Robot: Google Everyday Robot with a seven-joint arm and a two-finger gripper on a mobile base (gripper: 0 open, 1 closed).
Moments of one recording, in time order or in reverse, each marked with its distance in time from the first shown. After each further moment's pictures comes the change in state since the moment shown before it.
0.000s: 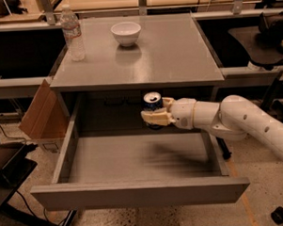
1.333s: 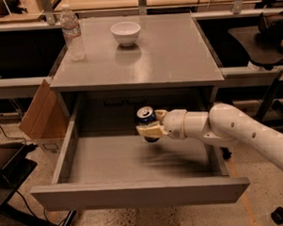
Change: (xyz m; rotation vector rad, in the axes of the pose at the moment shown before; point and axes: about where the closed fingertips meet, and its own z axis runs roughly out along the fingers) arm 0.056 0.012 0.020 -0.005 0.115 -0.034
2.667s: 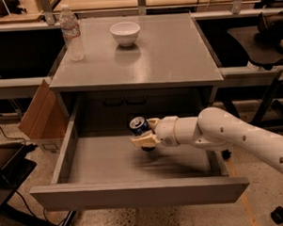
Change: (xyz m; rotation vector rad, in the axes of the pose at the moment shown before) arm 0.021 0.025 0.018 0.014 0.130 -0.036
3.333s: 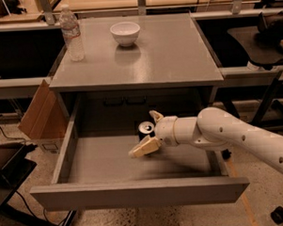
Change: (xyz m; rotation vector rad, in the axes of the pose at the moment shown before) arm -0.001 0.002 0.003 -0.006 -0.001 -0.001
